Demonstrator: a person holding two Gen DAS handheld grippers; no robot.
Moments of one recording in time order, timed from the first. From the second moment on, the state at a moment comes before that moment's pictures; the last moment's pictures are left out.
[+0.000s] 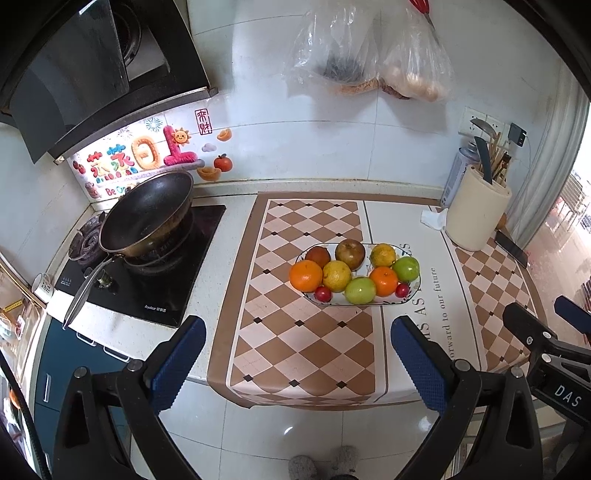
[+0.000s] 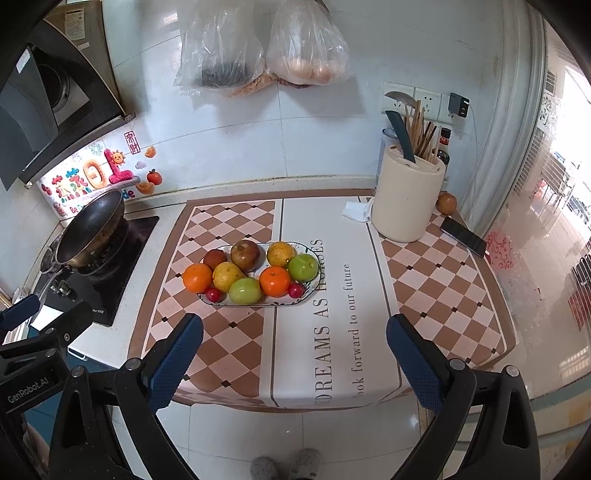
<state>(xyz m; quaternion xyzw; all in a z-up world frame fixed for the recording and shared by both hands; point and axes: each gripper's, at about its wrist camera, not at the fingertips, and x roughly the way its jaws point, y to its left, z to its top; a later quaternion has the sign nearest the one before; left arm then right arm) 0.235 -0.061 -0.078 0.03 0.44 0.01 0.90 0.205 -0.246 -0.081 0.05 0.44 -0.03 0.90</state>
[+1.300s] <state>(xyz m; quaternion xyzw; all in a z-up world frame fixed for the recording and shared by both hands) 0.238 -0.063 -0.079 0.03 0.44 0.00 0.90 0.209 -0.249 -0.080 0.05 0.44 -0.03 0.90</state>
